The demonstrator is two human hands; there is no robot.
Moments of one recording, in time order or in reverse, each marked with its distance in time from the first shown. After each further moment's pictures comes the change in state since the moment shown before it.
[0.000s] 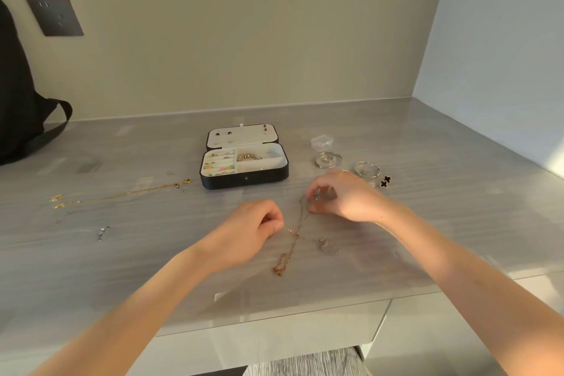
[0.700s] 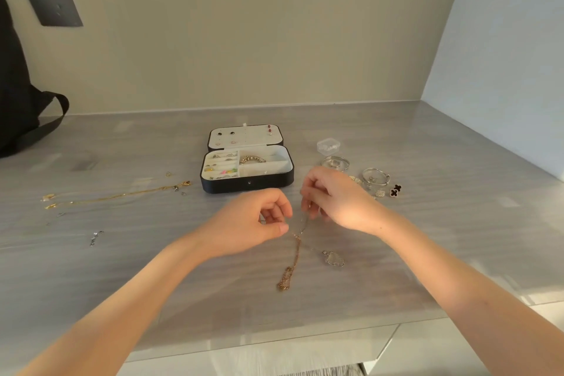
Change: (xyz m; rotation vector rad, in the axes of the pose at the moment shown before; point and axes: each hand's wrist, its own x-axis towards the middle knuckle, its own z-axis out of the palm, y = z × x) left_hand 0.015 -0.003 -0.019 -0.180 -0.079 0.009; right_hand 0.010 -0.026 0.005 0.321 0.032 -0.052
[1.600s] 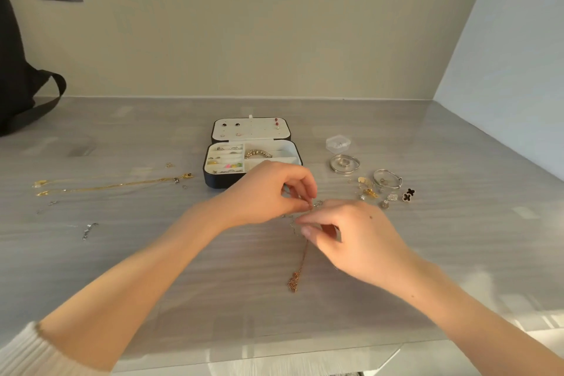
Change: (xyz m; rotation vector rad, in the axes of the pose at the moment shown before) left_hand 0.038 0.002 -0.009 -0.007 0.020 0.137; right_hand -0.042 -0.011 0.016 -0.457 0.115 -0.207
